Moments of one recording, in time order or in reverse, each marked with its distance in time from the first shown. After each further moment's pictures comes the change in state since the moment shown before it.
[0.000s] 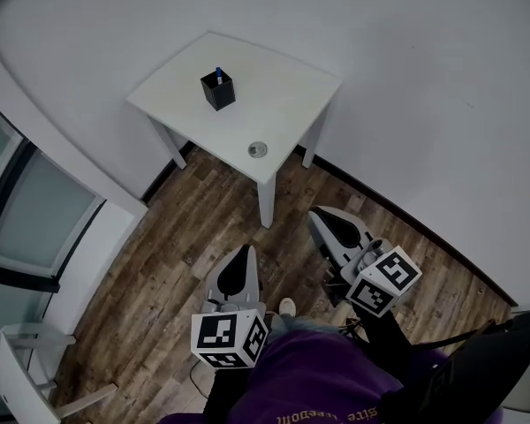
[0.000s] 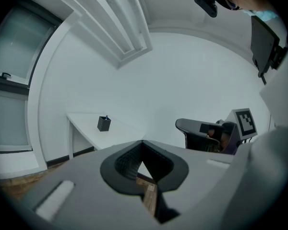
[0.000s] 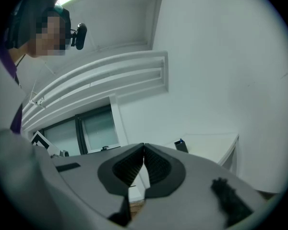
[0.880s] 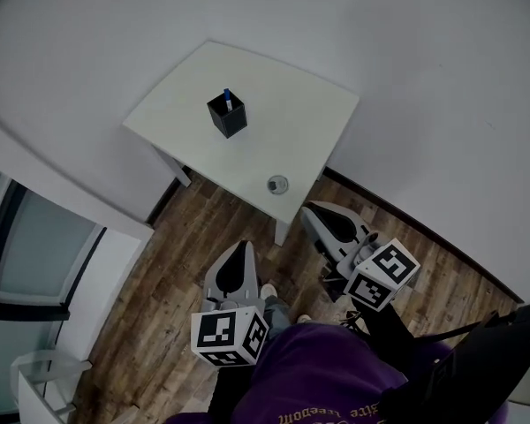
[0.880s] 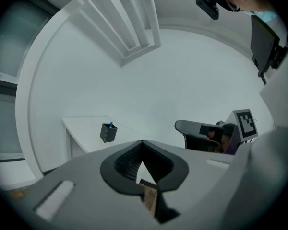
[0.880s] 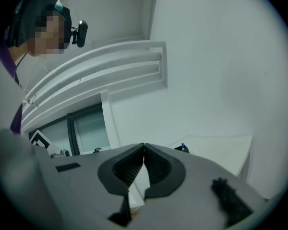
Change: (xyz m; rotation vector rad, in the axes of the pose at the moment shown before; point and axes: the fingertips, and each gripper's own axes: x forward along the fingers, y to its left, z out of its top) left arm 0.108 0.102 0.062 -0.002 0.000 -0.005; right arm 0.149 -0.057 0.011 0.006 0.006 0.000
